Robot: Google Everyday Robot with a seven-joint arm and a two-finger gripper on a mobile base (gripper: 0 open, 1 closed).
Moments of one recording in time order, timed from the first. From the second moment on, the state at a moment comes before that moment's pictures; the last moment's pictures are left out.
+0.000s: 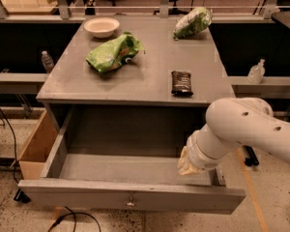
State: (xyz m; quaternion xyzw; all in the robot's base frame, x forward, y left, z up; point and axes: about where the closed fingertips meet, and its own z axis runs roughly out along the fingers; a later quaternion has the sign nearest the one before) arm 0.448 -0.123 0.671 -0.73 0.67 0.05 0.14
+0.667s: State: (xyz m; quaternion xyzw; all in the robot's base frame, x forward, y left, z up) arm 0.461 -0.136 0.721 -0.73 0.66 0.03 0.18
